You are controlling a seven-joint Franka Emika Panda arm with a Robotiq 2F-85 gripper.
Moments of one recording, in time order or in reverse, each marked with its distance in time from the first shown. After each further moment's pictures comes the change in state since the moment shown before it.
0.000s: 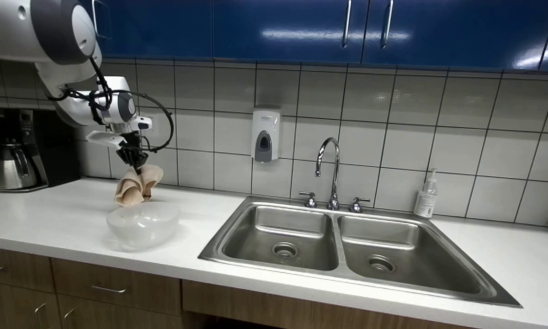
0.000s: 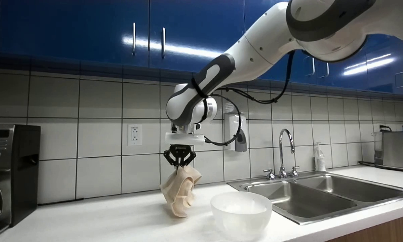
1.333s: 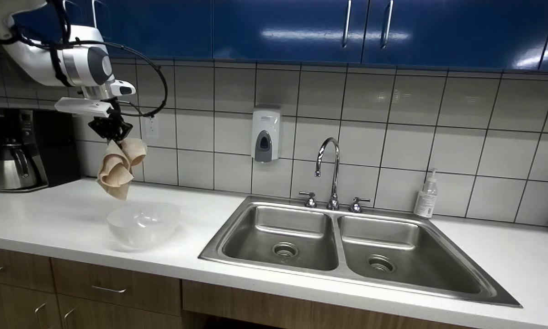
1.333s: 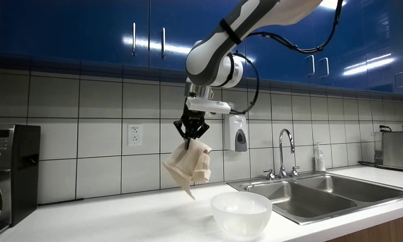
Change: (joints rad) arm -0.019 -0.479 0.042 -0.494 0.033 0.102 -0.271
